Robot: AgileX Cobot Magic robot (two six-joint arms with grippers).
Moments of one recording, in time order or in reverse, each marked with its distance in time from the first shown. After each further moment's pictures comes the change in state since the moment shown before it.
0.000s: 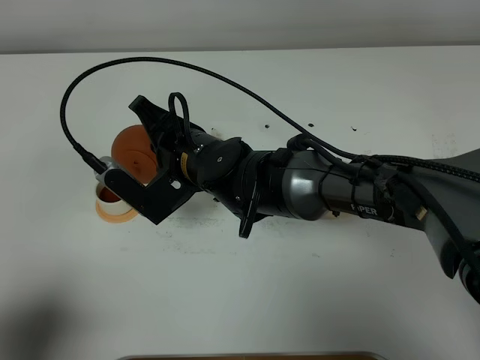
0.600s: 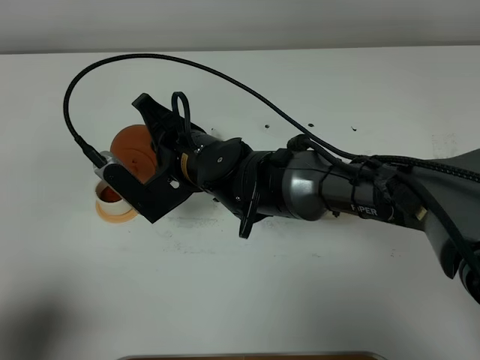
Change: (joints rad) left arm 0.000 0.000 0.000 0.000 0.000 0.000; right arm 0.001 0.000 0.002 0.002 -0.001 0.065
